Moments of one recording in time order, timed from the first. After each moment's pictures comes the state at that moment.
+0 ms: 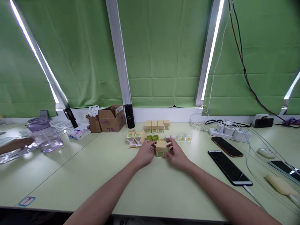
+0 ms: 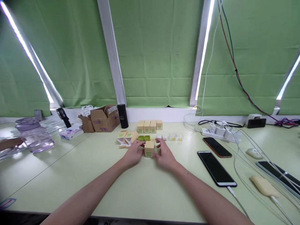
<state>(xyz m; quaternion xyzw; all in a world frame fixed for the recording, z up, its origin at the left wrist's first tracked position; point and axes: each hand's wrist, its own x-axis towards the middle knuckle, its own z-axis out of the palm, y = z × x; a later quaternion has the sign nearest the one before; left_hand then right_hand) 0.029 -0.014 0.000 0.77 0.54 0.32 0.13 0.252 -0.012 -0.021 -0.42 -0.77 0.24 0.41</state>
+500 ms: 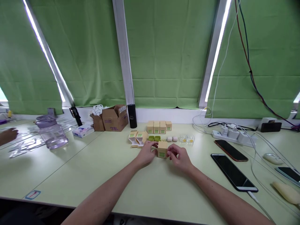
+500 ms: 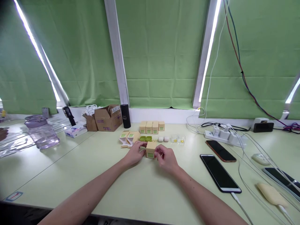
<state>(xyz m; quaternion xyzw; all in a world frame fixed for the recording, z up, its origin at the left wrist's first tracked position) 0.027 -0.014 -0.004 0.74 0.53 0.38 0.19 0.251 -0.023 -0.016 -0.34 -0.76 0.29 0.47</state>
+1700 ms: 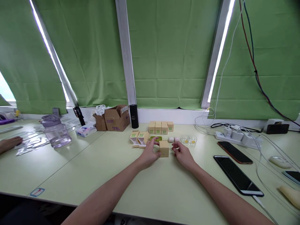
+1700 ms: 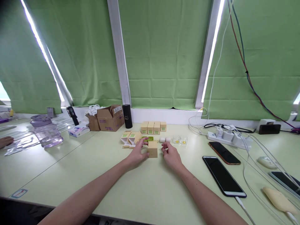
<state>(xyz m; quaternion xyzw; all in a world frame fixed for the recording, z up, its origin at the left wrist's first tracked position) 0.032 -0.016 -0.005 0.71 0.50 0.41 0.27 0.262 0.010 -0.032 -0.47 -0.71 0.29 0.44</state>
